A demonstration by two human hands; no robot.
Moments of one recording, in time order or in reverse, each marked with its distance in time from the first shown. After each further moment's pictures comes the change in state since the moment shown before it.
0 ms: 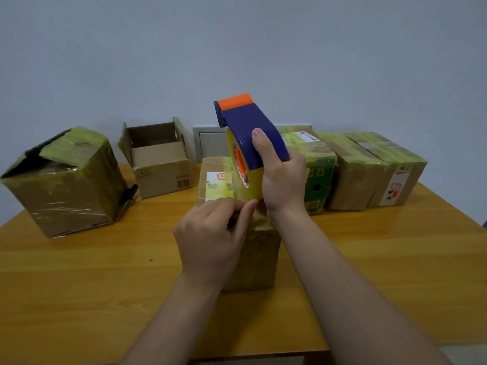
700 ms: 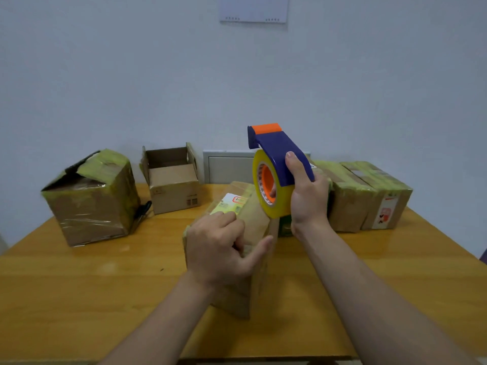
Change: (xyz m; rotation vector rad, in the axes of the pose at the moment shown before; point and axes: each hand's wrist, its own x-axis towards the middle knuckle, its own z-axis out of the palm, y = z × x) left_hand 0.004 -0.004 -0.014 -0.107 -0.027 0.175; right_hand -0.001 -0.031 -0.033 0.069 0.049 0.049
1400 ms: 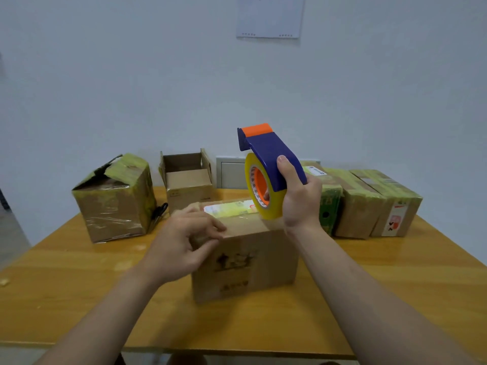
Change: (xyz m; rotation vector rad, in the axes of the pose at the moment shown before) left_hand -0.008 -0.068 -0.083 -0.230 -0.426 -0.220; right_hand -0.020 -0.004 0.032 0.025 -0.069 -0.024
